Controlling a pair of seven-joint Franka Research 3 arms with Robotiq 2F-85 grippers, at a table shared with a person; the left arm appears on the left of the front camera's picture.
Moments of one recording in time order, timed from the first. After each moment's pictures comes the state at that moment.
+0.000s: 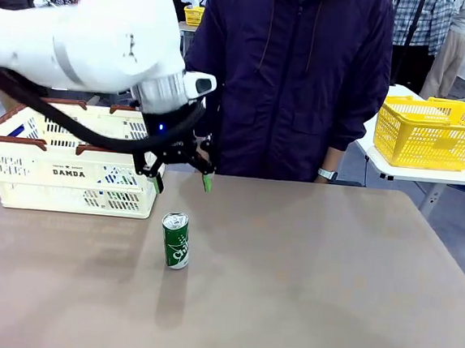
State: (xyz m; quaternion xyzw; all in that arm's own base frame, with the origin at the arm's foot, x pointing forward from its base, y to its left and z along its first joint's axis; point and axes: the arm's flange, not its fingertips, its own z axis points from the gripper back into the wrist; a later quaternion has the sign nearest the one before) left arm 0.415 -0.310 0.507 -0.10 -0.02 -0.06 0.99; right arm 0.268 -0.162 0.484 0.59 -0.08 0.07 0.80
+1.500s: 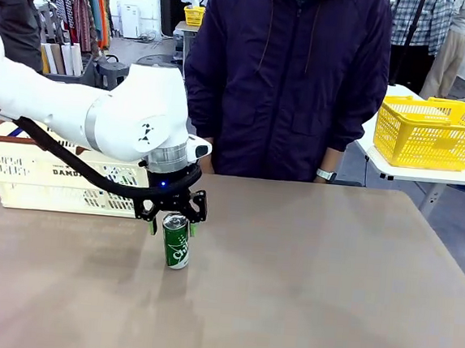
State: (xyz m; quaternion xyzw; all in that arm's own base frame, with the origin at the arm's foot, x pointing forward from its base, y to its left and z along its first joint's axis) left arm 0.442 -0.307 0.393 -0.04 0.01 -0.04 1.00; right arm 0.268 -0.162 0.484 0.60 -0.08 0.07 0.80
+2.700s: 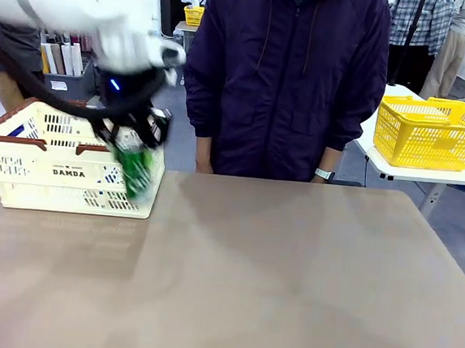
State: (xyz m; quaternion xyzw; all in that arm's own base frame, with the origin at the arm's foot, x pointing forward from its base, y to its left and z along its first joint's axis) left arm 0.421 -0.228 0.609 0.01 0.00 -0.11 0.99; right arm 0.268 -0.162 0.484 0.60 -0.08 0.07 0.80
